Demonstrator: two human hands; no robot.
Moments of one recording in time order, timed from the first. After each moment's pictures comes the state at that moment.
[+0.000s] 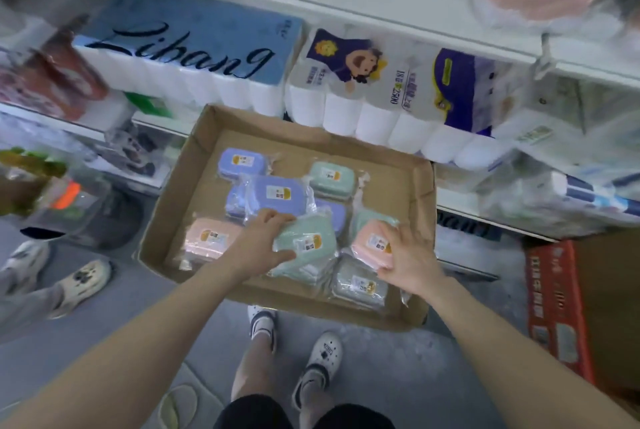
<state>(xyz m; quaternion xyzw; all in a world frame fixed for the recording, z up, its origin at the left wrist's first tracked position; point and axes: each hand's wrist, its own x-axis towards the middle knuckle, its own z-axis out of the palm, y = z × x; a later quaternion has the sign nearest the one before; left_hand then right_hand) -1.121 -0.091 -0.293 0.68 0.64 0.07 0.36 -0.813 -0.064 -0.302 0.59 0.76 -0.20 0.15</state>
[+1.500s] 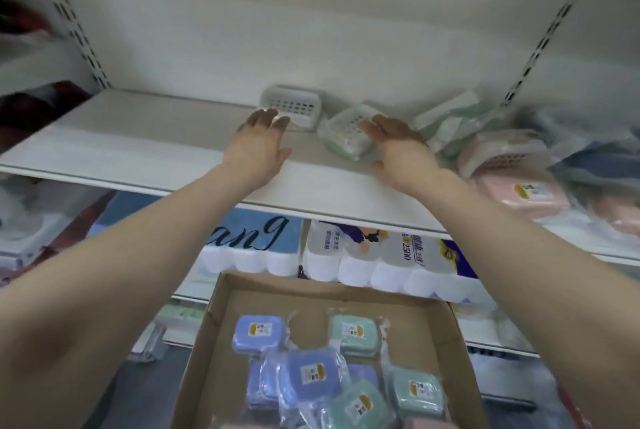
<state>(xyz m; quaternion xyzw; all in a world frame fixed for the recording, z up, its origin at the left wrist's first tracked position) -1.232 0.259 -0.047 0.78 0.60 0.16 -0.07 -0.967 0.252 -0.026 0.58 0.81 0.08 -0.06</state>
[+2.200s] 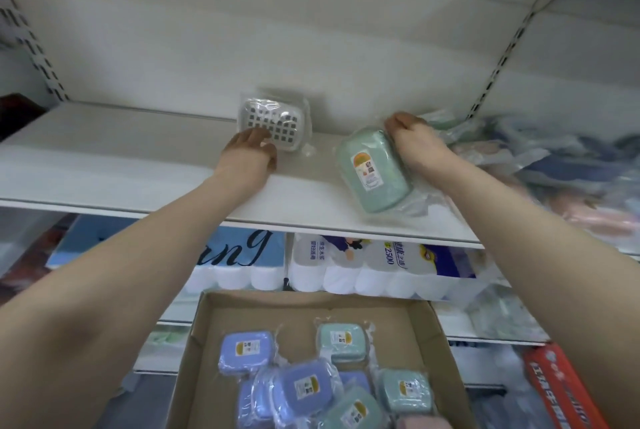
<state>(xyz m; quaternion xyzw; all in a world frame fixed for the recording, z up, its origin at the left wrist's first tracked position) -1.238 0.286 -0.063 0.82 0.54 0.18 -0.08 -0.962 0.237 0.030 0.67 0.65 -0.17 -0.31</state>
